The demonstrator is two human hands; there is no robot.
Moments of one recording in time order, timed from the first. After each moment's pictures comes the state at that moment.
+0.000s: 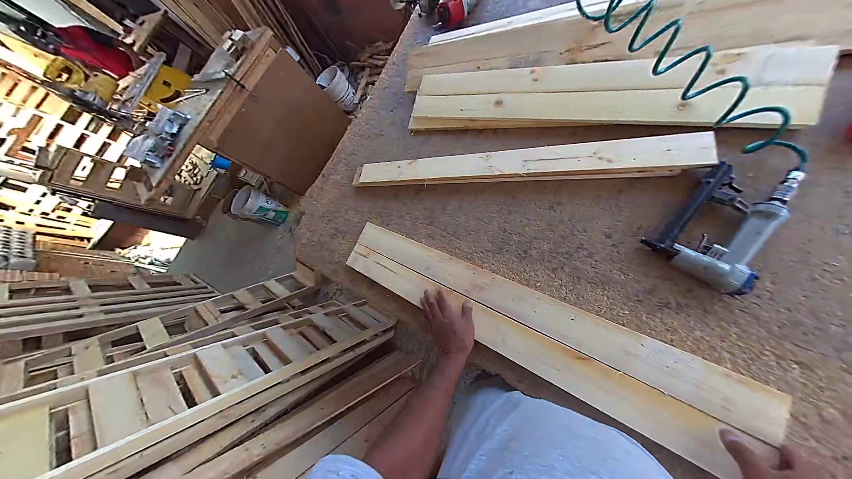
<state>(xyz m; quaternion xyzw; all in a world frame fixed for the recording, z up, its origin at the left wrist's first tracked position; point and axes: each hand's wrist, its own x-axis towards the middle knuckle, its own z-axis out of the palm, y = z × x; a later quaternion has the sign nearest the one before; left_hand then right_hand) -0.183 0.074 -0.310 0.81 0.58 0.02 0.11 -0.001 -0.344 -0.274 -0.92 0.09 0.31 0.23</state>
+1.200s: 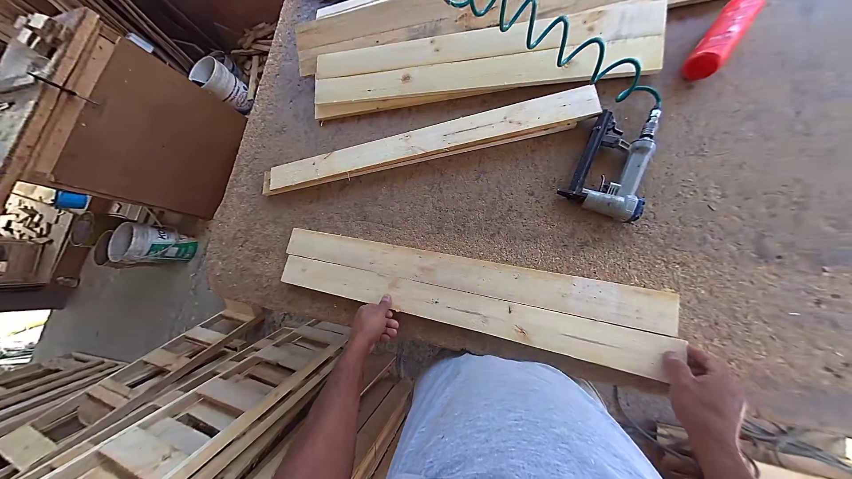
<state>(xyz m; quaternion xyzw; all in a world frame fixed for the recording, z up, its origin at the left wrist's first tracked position) -0.220 0.160 -0.262 0.56 0.66 -0.18 0.46 -0.045 -0.367 -0.295 -0.92 0.14 0.15 0.33</state>
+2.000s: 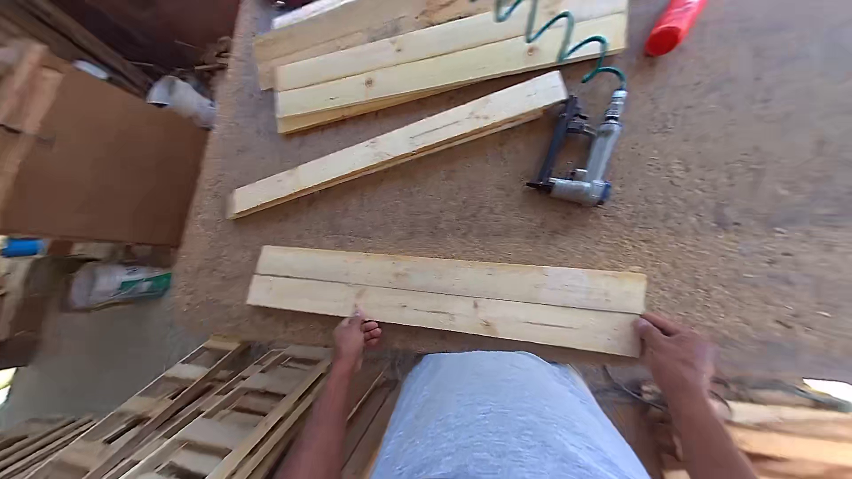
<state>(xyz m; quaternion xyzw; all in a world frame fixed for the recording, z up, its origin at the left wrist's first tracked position) -0.227 0.145 -0.275 0.54 0.68 0.01 0.50 -0.024 -0.356 -0.278 -0.87 0.20 0.18 0.41</state>
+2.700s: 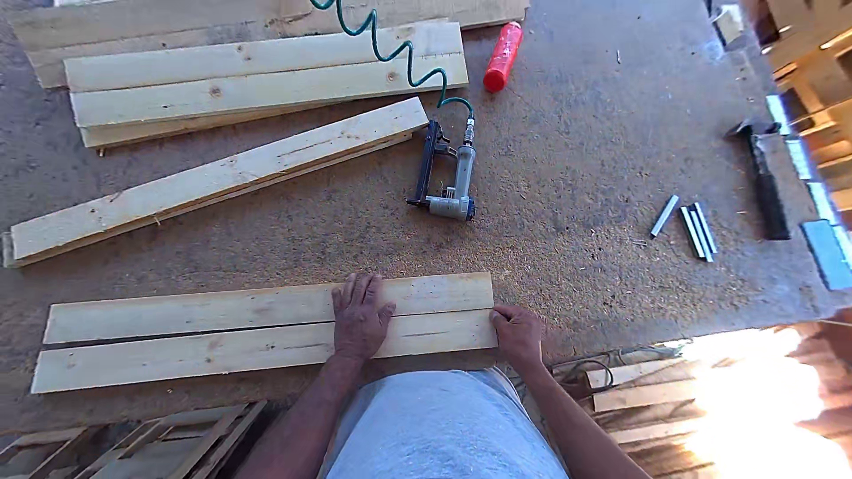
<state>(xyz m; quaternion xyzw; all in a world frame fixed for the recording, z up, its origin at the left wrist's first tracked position) -0.084 -0.018 -0.332 0.99 0.11 -0.01 0.12 -0.003 -0.335 -0.282 -0.88 0.13 0.27 0.36</state>
